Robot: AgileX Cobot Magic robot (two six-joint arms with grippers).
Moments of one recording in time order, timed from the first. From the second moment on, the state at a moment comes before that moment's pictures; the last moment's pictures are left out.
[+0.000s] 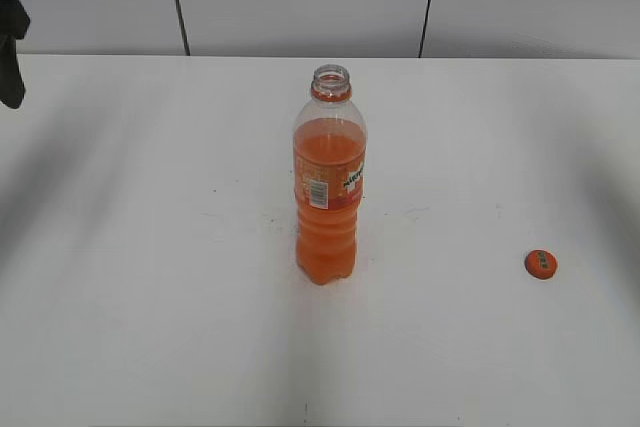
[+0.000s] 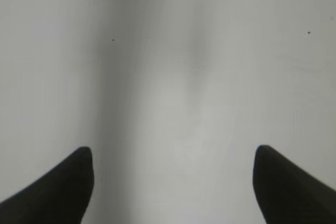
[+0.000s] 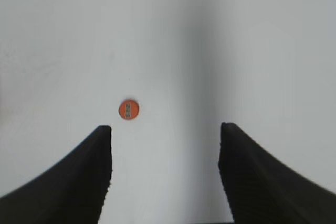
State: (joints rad) left arm -0.12 1.56 -1.36 0.10 1.21 -0.21; right arm 0.04 1.39 -1.35 0.02 1.21 0.03
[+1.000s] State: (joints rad) left arm -0.12 0.38 -0.66 0.05 1.23 -0.12; right arm 0.04 0.26 -0.66 0.00 1.22 0.03
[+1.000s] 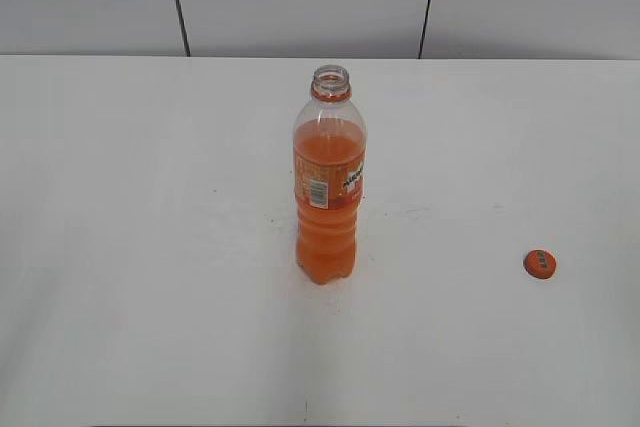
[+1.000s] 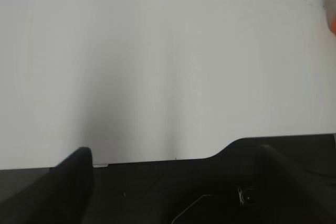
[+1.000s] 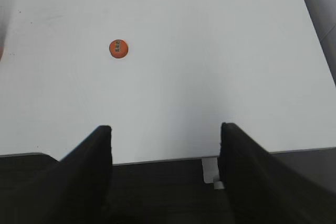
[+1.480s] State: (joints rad) left arm -0.12 0.00 -0.58 0.04 1.20 -0.08; right arm 0.04 0.00 -0.54 0.00 1.17 -0.05
